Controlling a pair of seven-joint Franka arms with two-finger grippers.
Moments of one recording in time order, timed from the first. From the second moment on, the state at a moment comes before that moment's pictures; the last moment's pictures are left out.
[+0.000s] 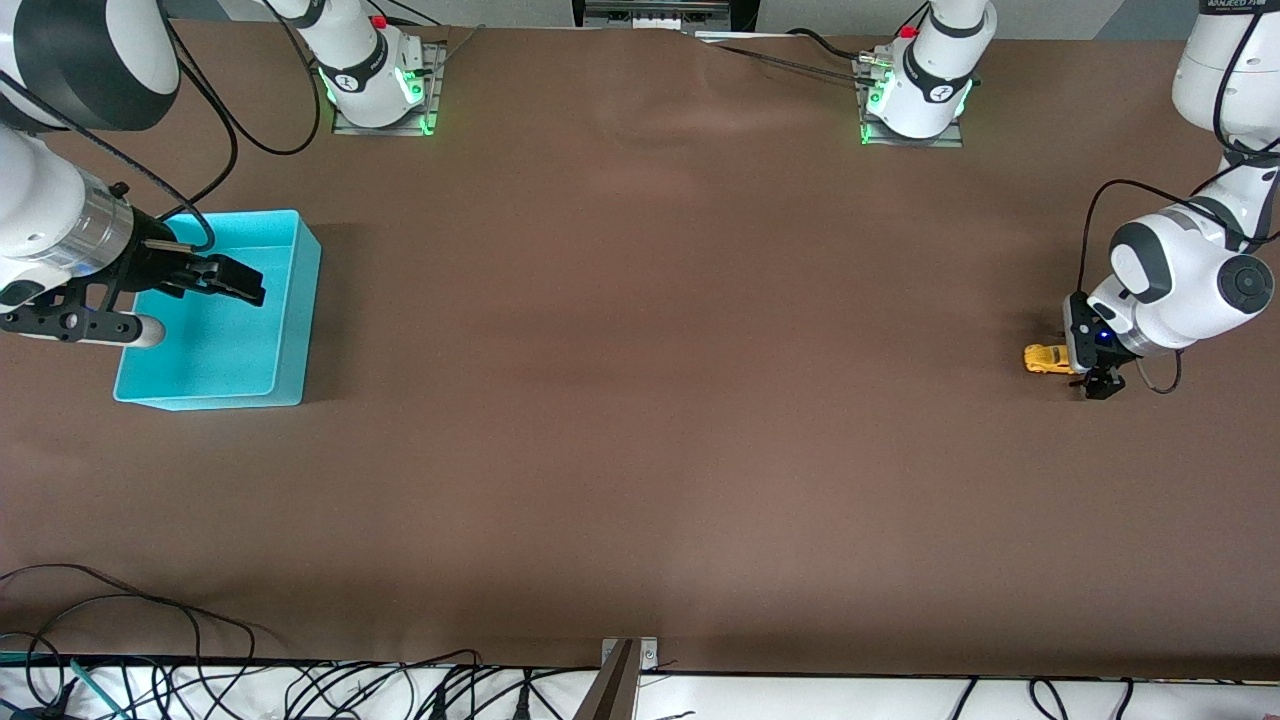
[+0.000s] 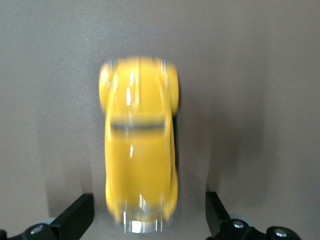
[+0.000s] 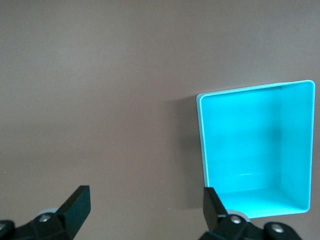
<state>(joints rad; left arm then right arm) 0.30 0.52 0.10 -2.13 0.00 2.63 1.99 0.40 0.17 -0.33 -1.55 0.07 1.62 0.16</state>
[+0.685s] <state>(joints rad) 0.30 0.50 0.10 -2.11 0.00 2.63 1.95 0.40 0.17 -0.33 -1.55 0.07 1.62 0.16</state>
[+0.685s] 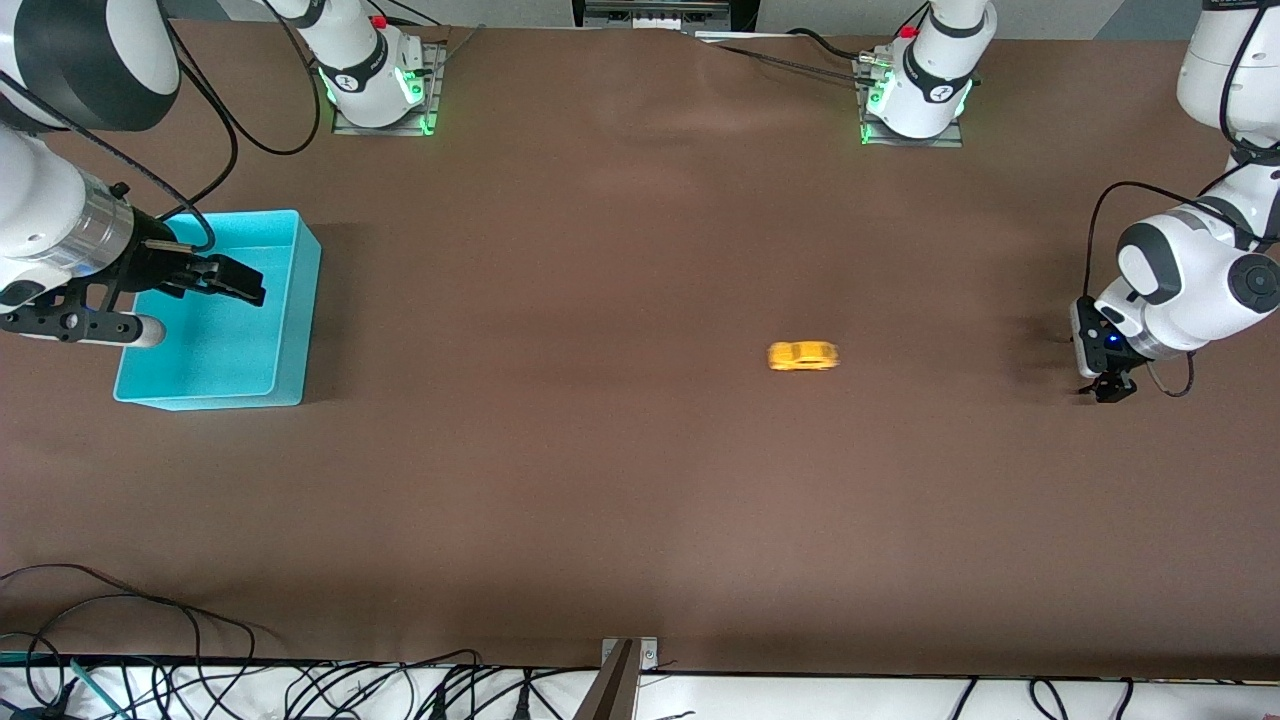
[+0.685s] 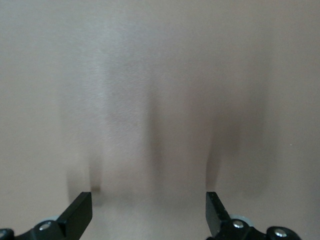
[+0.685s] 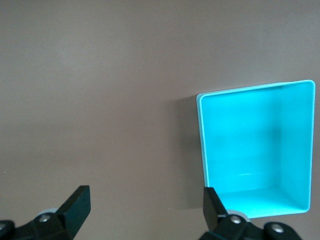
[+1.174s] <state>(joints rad) 0.26 0.34 0.09 -2.14 0.00 2.61 1.95 0.40 0.17 -0.33 -1.55 0.07 1.62 0.16</state>
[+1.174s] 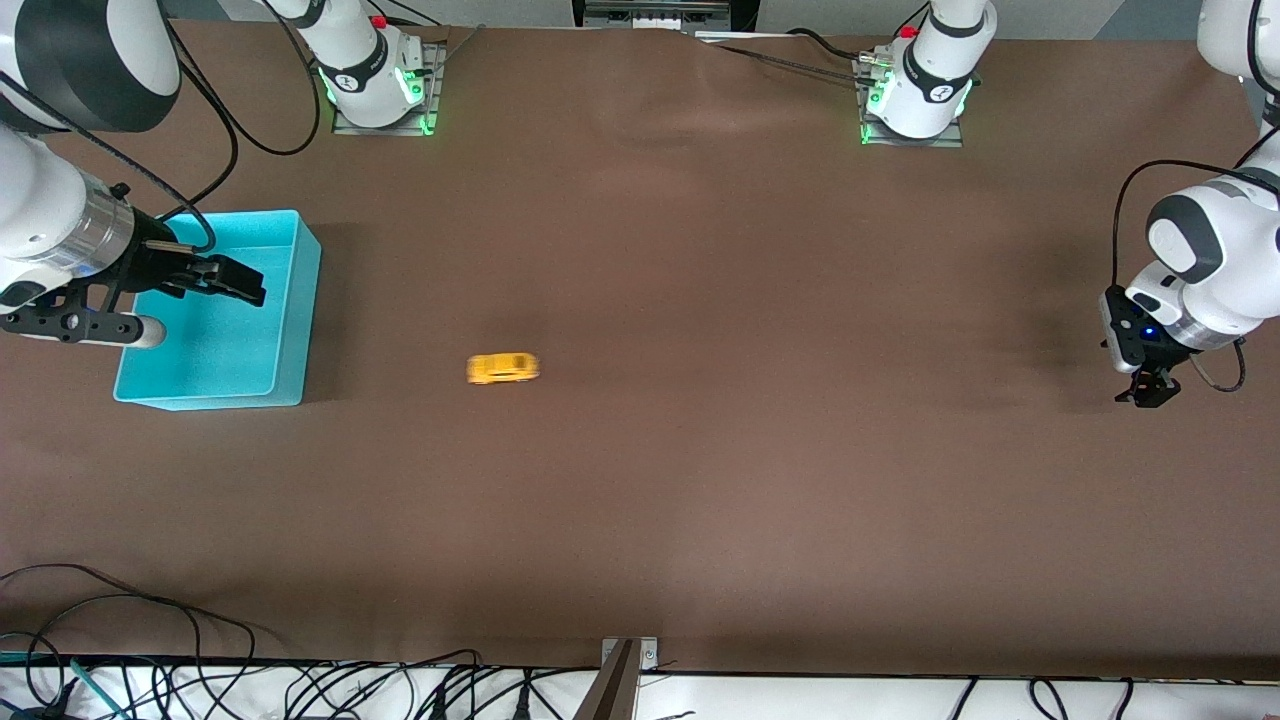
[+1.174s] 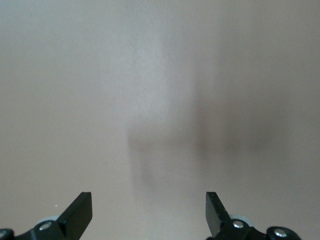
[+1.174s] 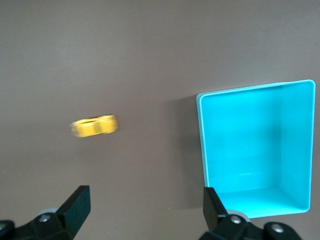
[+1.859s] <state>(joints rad) 0.20 0.20 0.09 -2.14 0.00 2.59 1.95 0.40 0.17 -0.33 -1.56 0.07 1.62 0.12</state>
